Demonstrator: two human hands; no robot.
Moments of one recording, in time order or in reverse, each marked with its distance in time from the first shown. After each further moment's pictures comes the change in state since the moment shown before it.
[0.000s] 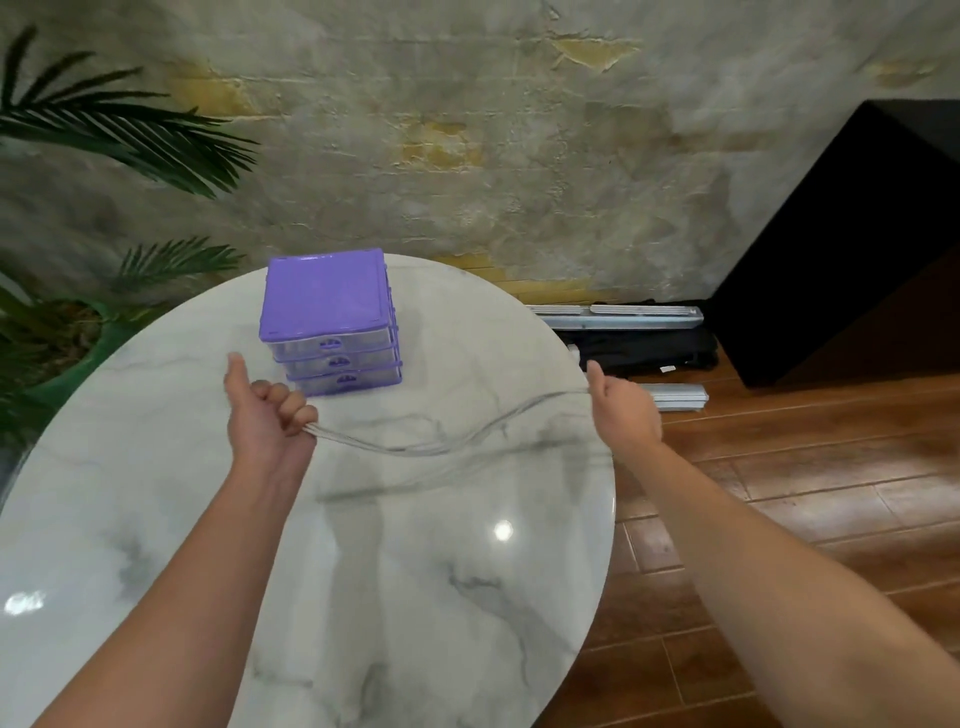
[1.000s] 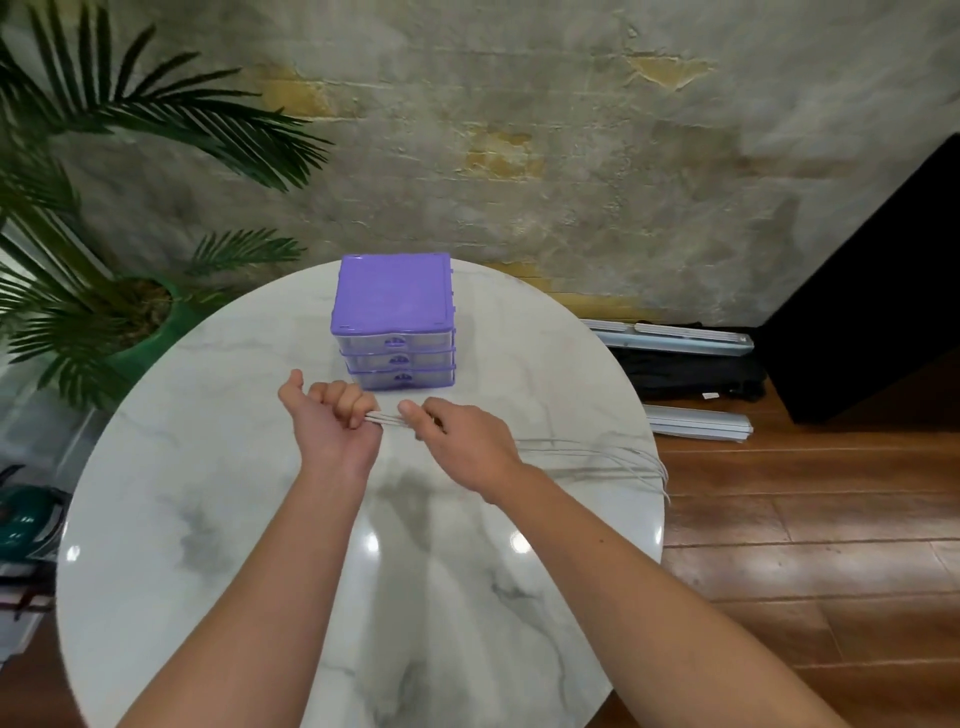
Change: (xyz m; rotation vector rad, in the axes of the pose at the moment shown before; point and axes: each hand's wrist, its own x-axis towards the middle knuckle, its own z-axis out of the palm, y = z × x) left_hand -0.007 0.003 -0.004 -0.387 -0.026 -0.077; right_hand -0.081 -0.189 0.060 0.239 -0.417 -0.449
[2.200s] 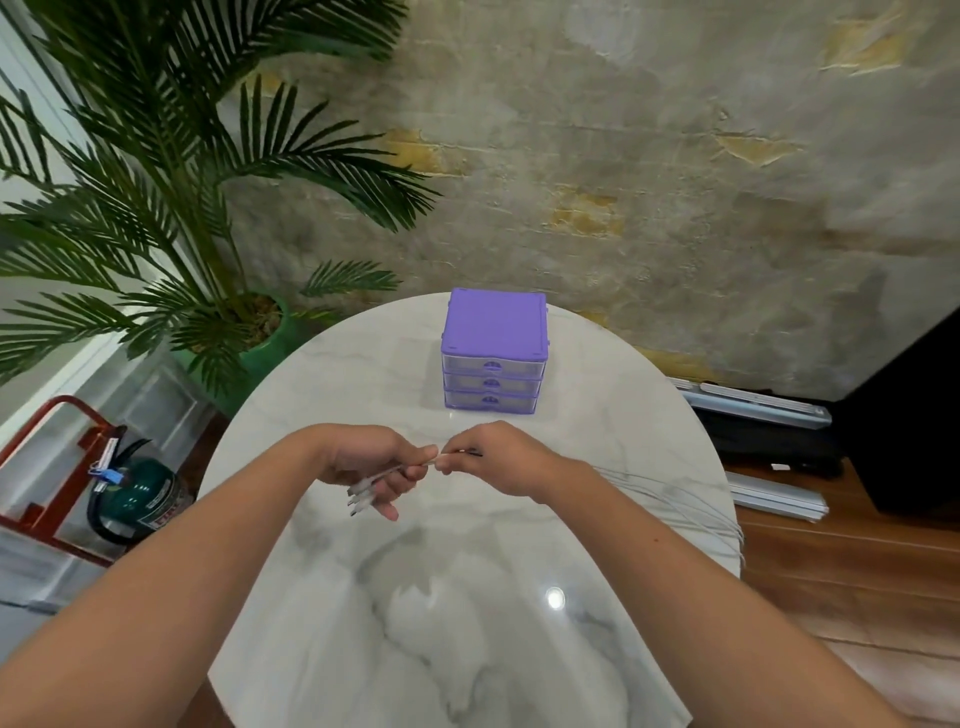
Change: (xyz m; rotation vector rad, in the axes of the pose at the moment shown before) left_hand -0.021 0.121 -0.021 1.758 -0.520 -0.759; right_hand 0.005 -0.057 0.015 -0.086 -0.323 -0.226
